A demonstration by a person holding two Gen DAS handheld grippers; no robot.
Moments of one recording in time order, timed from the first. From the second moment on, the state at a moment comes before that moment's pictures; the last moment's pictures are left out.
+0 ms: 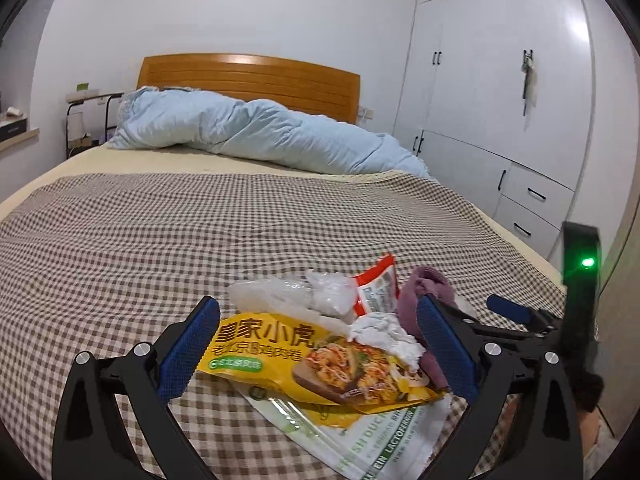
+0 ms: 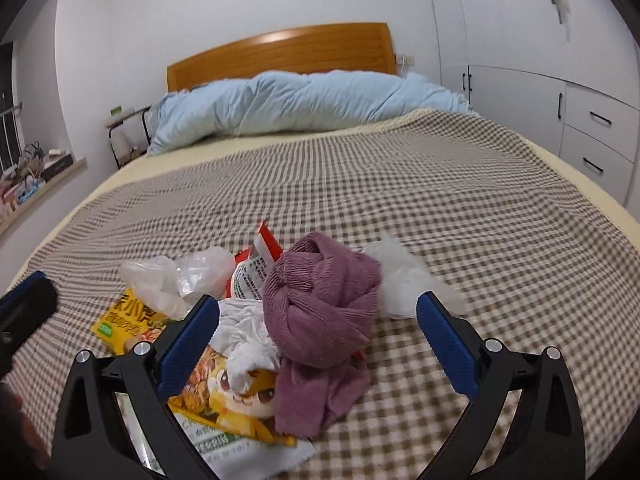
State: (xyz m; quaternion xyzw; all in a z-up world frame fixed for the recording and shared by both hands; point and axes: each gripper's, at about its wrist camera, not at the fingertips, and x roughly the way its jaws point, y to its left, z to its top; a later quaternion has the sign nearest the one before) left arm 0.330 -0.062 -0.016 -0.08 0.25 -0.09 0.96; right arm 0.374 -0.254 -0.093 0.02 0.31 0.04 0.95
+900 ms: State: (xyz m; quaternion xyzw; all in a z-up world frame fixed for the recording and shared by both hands) left arm 0.325 -0.067 -0.019 -0.09 0.26 -0.11 0.96; right arm 0.338 -0.297 -0.053 0.08 0.23 0.06 0.97
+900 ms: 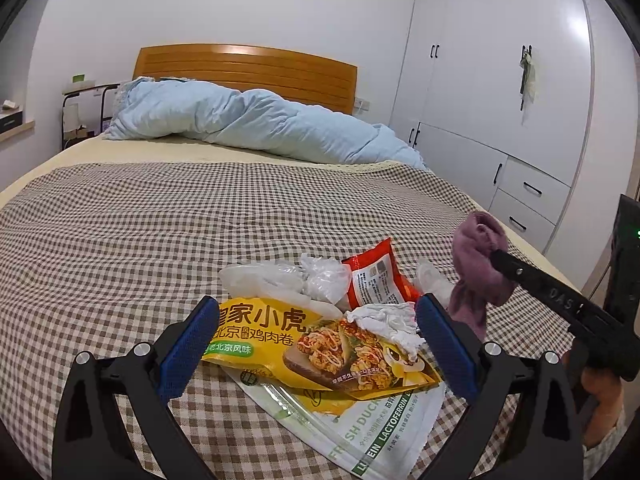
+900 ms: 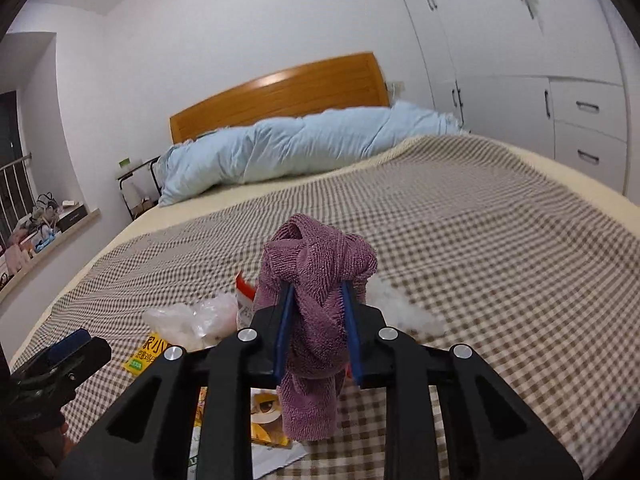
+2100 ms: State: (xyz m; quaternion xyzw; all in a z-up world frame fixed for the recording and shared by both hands) left arm 0.416 -0.214 -0.084 0.09 0.44 -0.06 0.89; right arm 0.300 -0.412 -0.025 0.17 0.17 0.02 0.97
